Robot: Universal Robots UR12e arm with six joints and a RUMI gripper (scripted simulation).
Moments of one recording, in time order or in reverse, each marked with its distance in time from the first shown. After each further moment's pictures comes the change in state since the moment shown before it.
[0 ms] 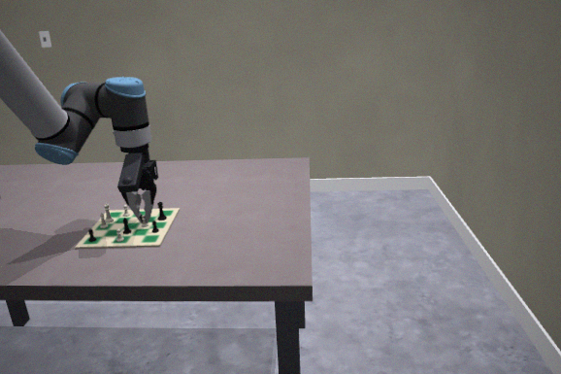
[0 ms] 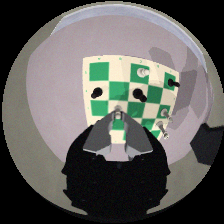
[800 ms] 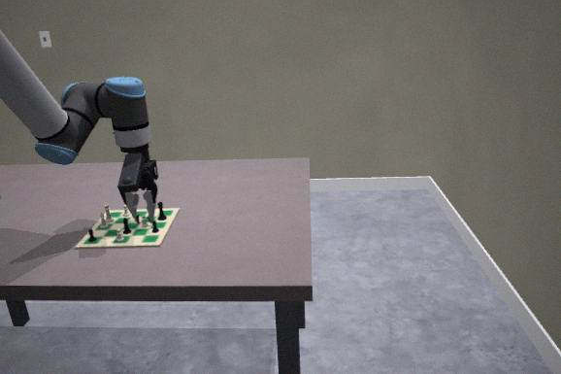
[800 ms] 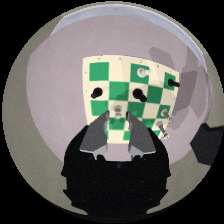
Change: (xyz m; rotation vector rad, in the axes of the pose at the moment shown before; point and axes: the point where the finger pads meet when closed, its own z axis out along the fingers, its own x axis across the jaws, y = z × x) arm 0.000 0.000 0.000 0.000 0.000 0.000
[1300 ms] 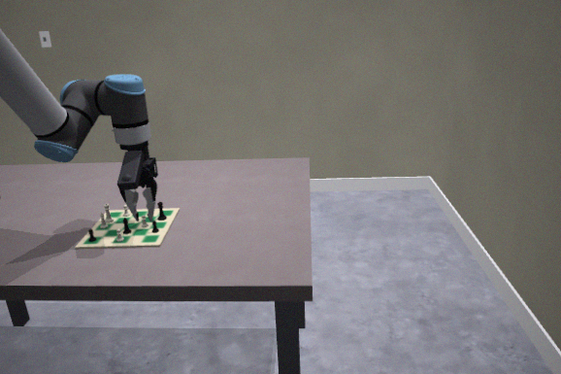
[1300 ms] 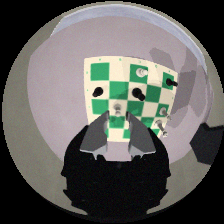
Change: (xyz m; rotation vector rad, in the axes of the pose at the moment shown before) arm 0.000 0.000 -0.007 0.000 0.000 0.000
